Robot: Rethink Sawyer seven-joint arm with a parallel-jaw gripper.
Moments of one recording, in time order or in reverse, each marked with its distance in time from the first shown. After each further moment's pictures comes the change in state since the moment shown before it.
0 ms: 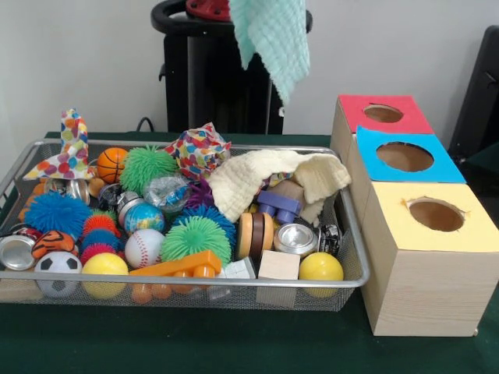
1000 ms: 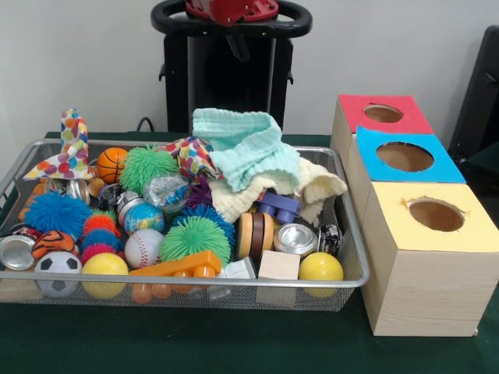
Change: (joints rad) arm 0.329 -0.035 -0.348 -0.317 -0.373 -0.259 0.000
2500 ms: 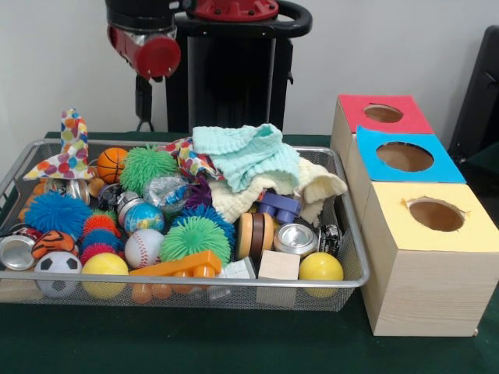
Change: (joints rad) arm 0.292 0.099 -0.451 -0.223 -0.234 -0.304 0.000
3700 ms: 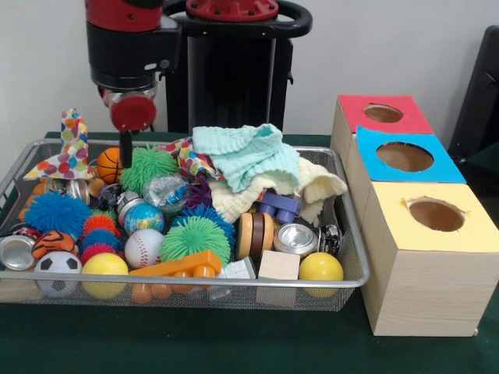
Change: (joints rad) arm 0.047 0.186 -0.143 -0.073 0.150 -0.135 0.000
